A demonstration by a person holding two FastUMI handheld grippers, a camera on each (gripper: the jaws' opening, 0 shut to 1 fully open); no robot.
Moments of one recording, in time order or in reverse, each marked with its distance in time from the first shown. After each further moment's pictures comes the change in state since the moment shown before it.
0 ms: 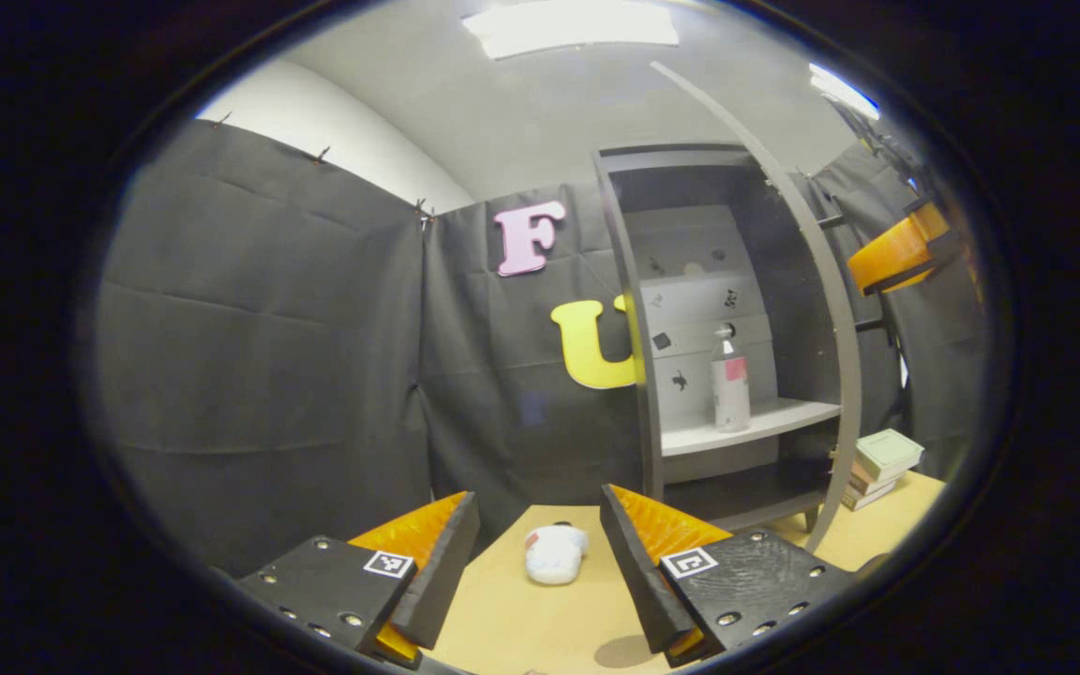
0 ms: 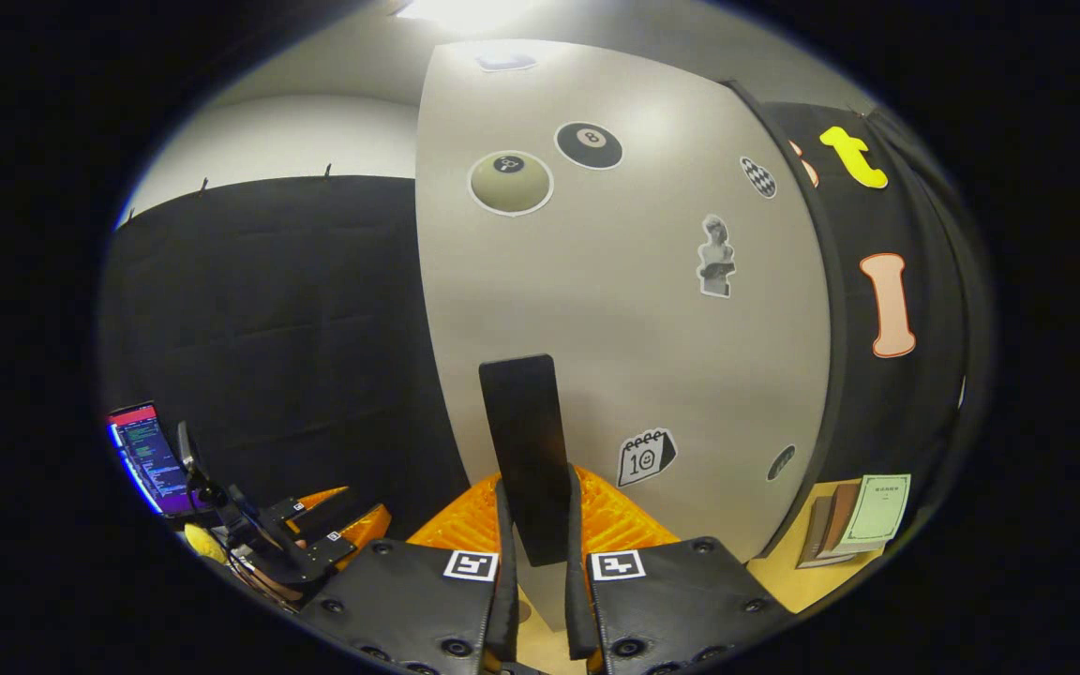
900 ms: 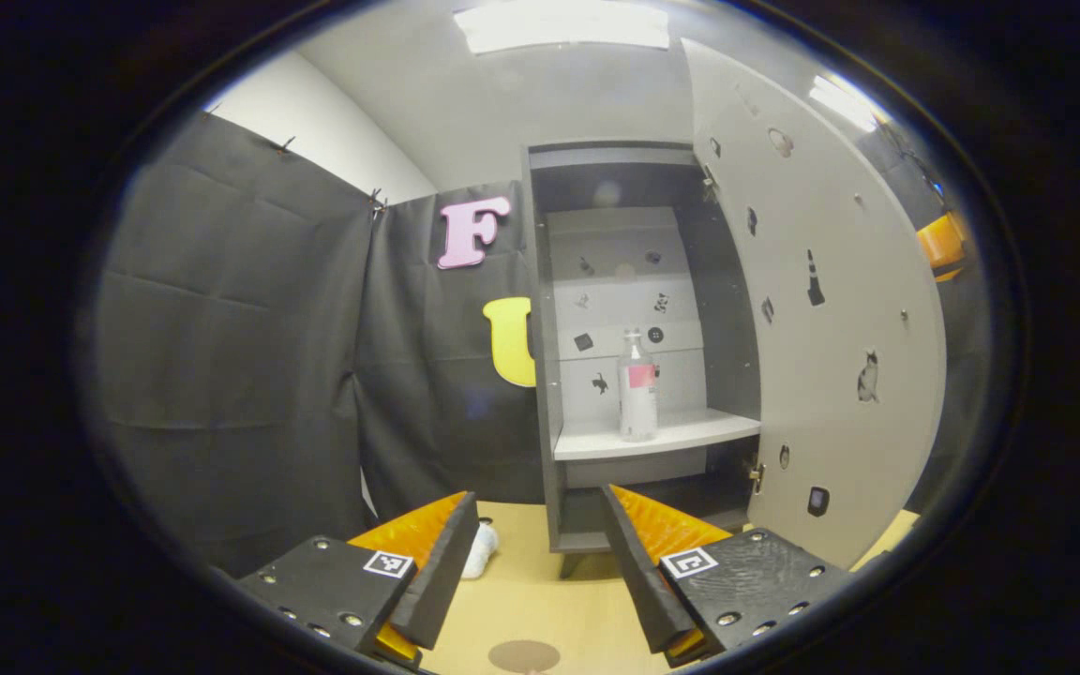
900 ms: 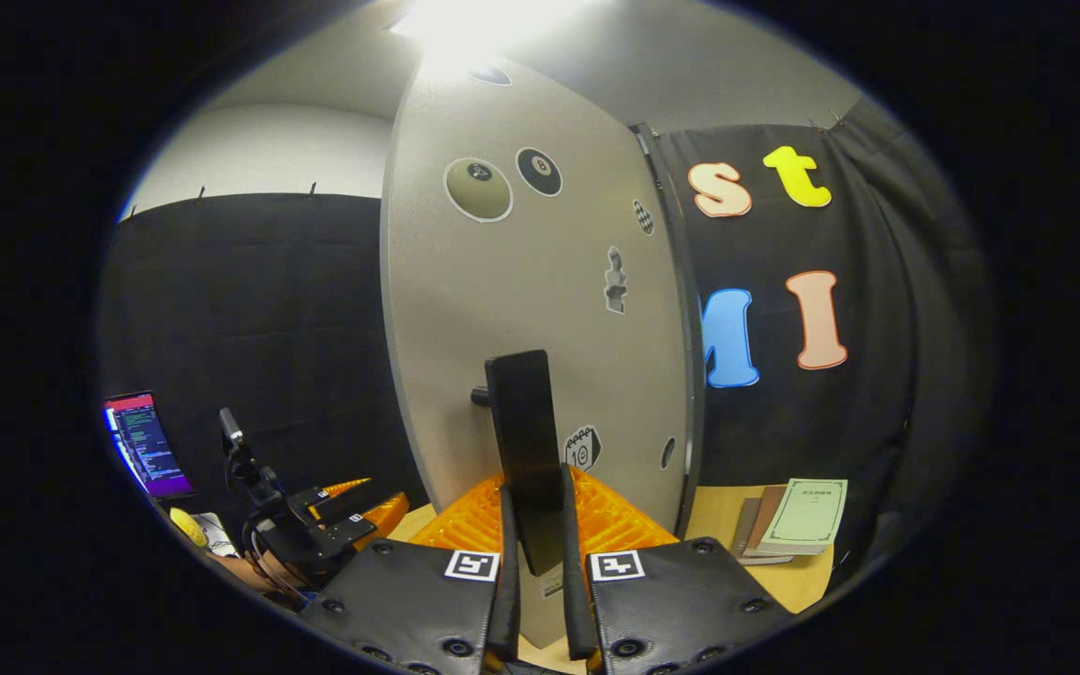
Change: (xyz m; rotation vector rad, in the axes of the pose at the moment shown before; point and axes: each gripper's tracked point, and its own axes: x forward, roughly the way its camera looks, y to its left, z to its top) left arm -0.008 -0.118 -0.001 -0.053 0.010 -0.120; right arm -0.038 -0.041 0.002 -0.017 -0.063 -0.129
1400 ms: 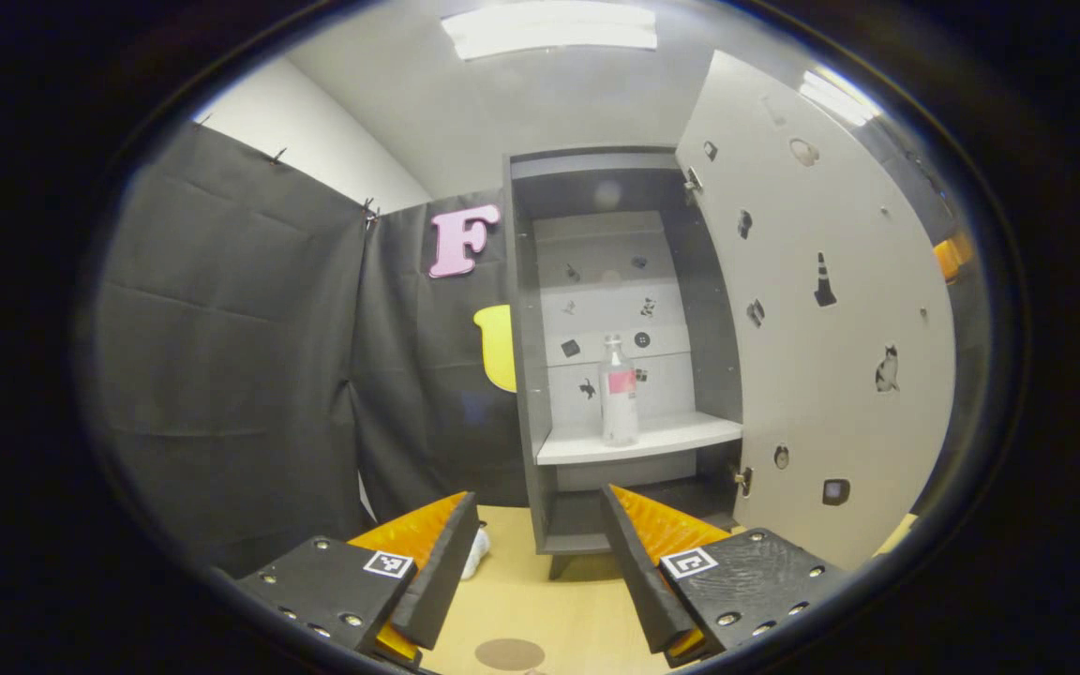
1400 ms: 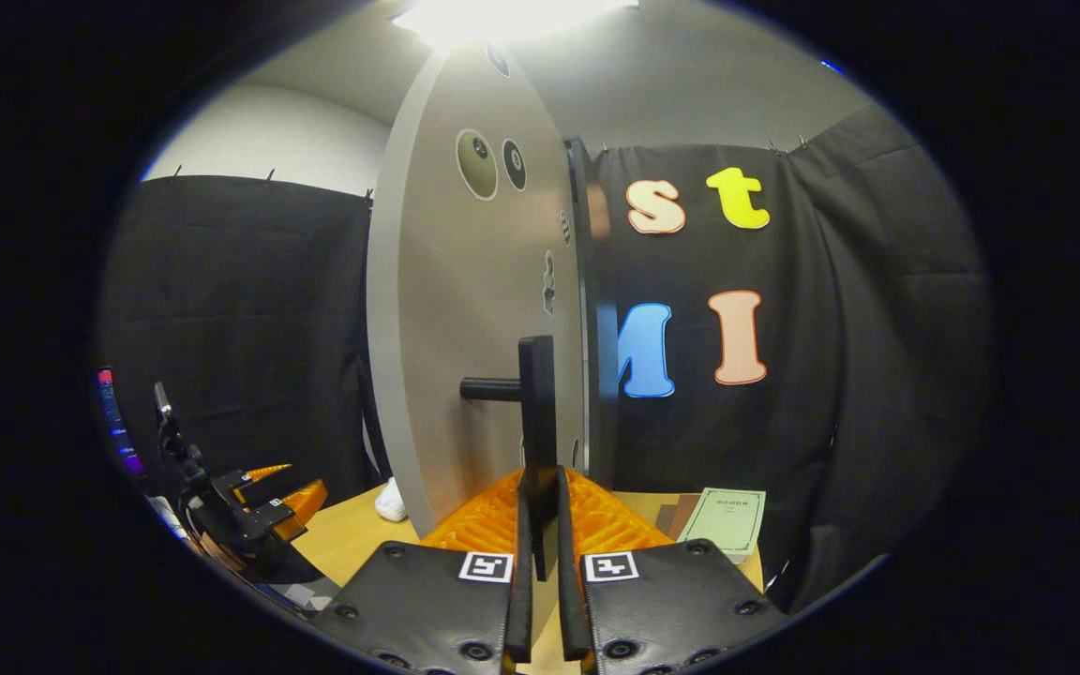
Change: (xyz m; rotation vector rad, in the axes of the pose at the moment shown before) left arm -0.012 -0.028 0.011 0.023 -0.014 -0.003; right arm -0.005 -0.050 -0.001 -0.048 -0.023 -0.157
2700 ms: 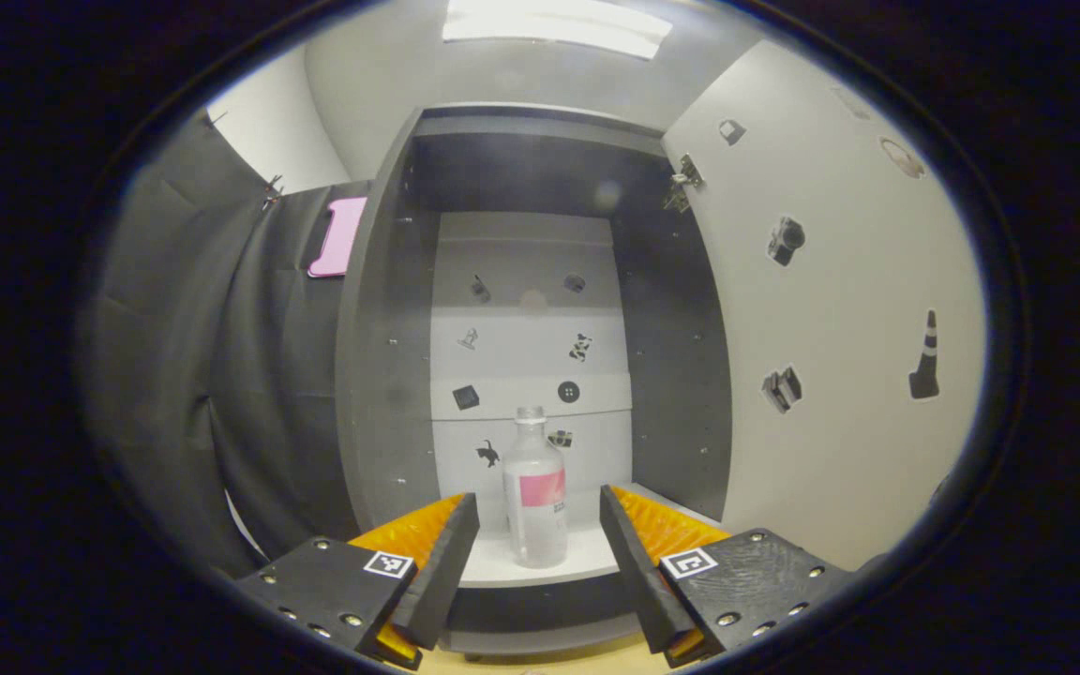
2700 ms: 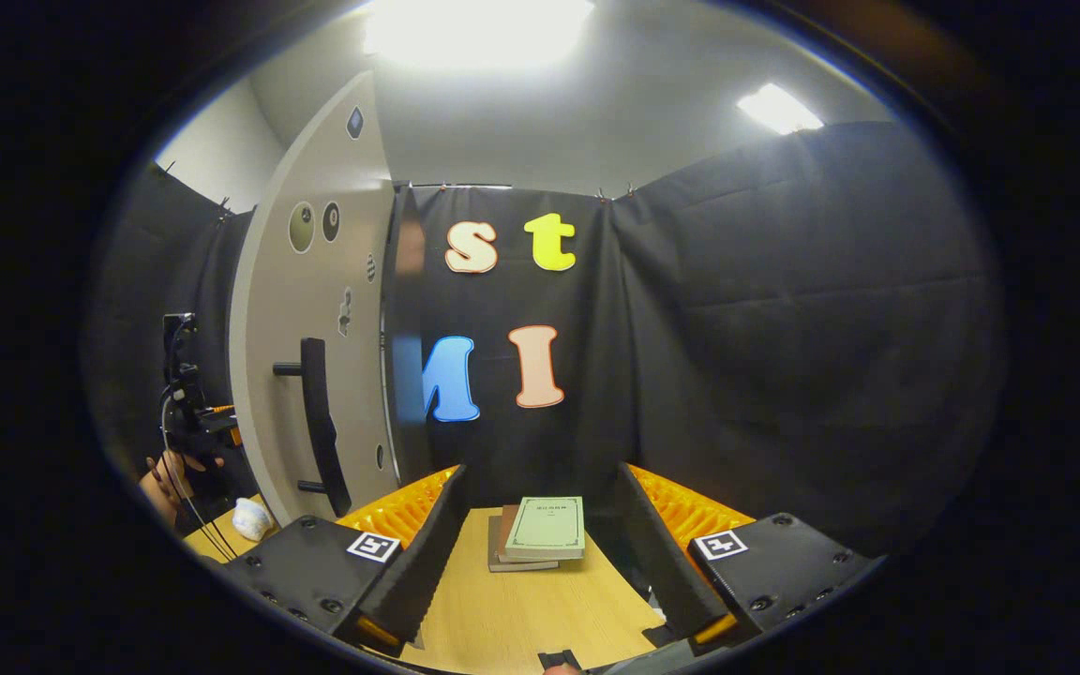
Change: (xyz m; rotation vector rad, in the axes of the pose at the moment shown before) left arm 0.250 -0.090 0.061 -0.074 -0.047 -0.305; right arm -0.124 -0.118 -0.014 0.025 -0.122 -0.667
